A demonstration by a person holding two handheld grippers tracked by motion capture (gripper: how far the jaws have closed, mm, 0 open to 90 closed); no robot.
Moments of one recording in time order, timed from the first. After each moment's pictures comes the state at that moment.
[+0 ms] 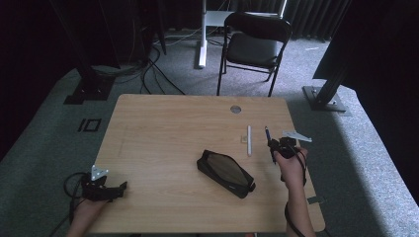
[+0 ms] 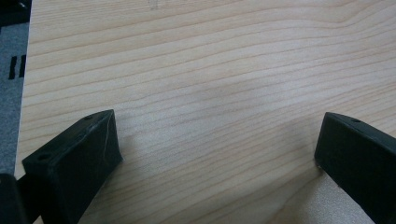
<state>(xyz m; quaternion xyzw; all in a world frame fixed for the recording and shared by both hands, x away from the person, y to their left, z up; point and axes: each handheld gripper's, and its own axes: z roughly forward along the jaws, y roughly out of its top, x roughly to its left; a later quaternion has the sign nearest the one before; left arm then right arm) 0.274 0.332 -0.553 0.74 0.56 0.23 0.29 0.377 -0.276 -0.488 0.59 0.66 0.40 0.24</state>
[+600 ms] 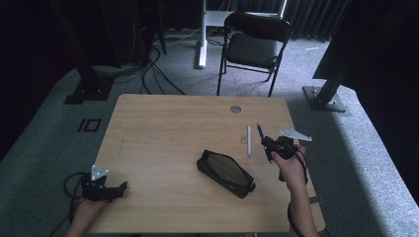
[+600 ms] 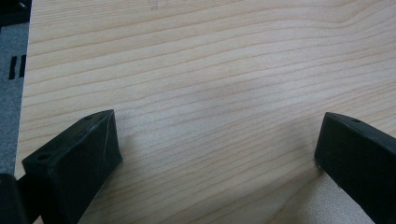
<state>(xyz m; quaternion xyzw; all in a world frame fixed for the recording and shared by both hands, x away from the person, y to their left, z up) 0.274 0.332 -0.553 0.74 0.56 0.23 0.29 0.363 -0.261 -0.463 0.53 0.69 0.45 0.22</state>
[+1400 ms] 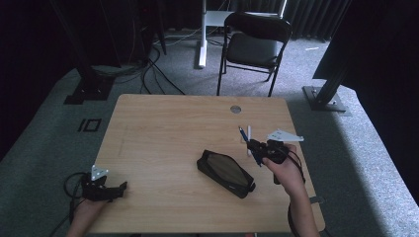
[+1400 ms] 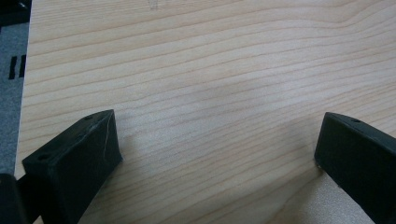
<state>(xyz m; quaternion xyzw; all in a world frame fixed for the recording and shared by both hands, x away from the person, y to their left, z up) 0.274 0.332 -0.553 0.74 0.56 0.23 0.29 0.337 -0.225 -0.433 0.42 0.75 0.48 0.18</state>
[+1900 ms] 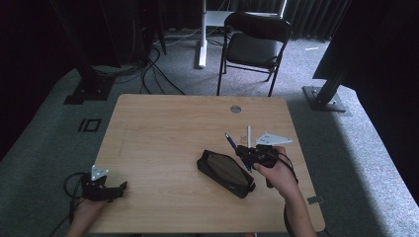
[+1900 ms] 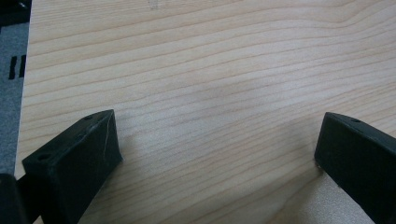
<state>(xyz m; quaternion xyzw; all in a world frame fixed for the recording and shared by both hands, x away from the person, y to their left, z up) 0.274 0.332 -0.553 0.74 0.56 0.23 0.29 0.329 -0.198 -0.435 0.37 0.78 0.49 0.13</state>
